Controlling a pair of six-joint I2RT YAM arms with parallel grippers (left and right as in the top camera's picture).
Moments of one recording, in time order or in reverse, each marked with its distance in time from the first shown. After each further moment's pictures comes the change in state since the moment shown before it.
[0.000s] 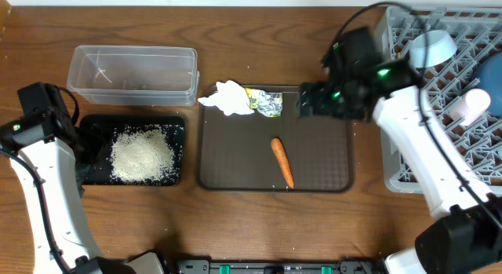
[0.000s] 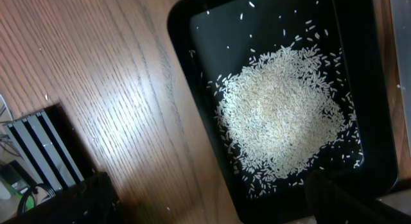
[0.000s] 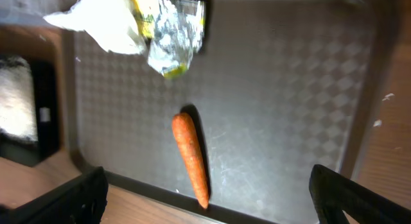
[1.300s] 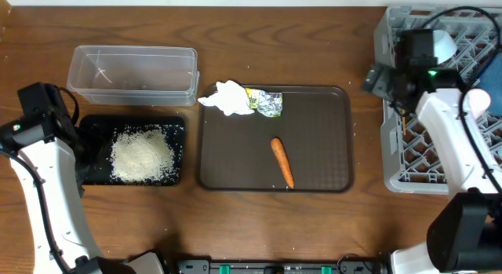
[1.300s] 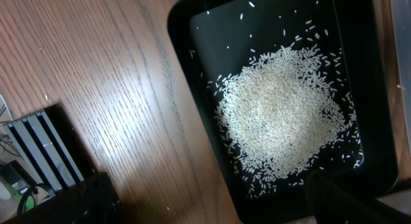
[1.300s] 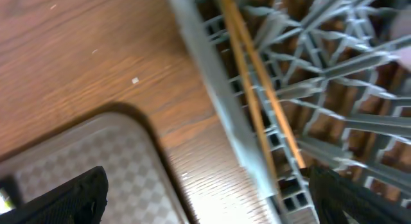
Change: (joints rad) left arm 0.000 0.000 0.000 0.000 0.000 0.000; right arm -0.352 0.000 -0.114 0.220 0.356 0.120
